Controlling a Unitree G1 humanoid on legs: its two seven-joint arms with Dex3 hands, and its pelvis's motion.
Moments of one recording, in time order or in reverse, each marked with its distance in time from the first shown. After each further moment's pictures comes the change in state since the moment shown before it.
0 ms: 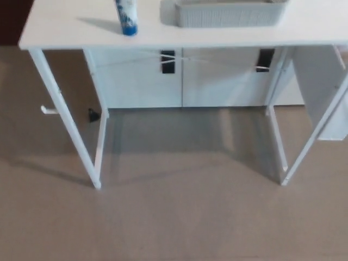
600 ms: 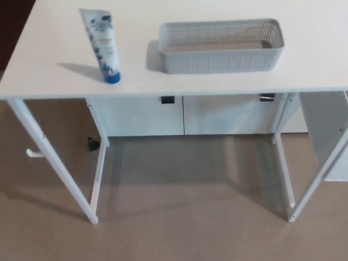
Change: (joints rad) left_arm 0.049 -0.005 -0.007 0.014 0.003 -0.022 -0.013; right_arm 0.012 -0.002 0.011 0.012 -0.008 0.007 0.002
